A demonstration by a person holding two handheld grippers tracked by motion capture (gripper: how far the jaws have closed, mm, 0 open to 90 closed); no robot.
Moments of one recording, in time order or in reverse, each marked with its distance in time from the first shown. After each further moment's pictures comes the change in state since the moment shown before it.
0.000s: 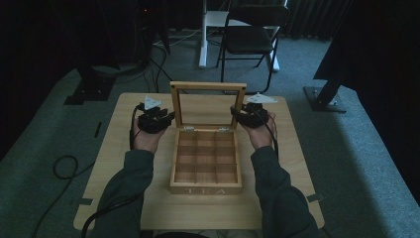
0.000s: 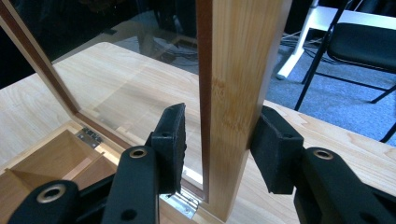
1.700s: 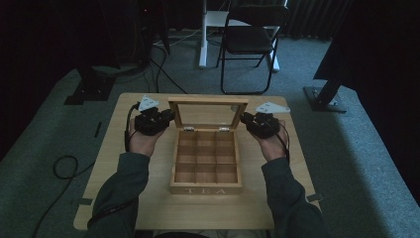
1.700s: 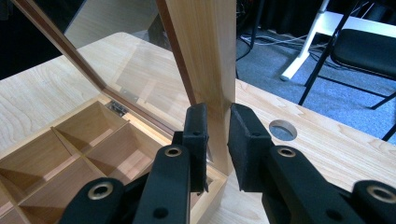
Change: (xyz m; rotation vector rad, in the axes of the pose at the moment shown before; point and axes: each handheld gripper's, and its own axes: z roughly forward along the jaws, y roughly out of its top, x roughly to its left) left arm -0.013 0.009 -0.036 -0.035 -0.108 0.042; right arm 0.008 -0.010 -0.052 0.008 0.029 -0.059
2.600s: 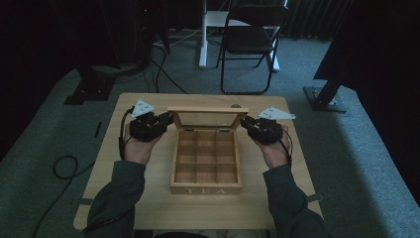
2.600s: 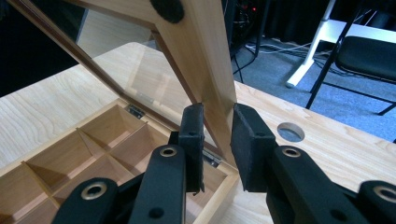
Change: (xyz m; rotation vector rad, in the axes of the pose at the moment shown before) left arm -0.015 -0.001 -0.031 -0.028 -0.023 0.006; right arm 0.012 -0.006 -0.021 -0.042 0.021 0.017
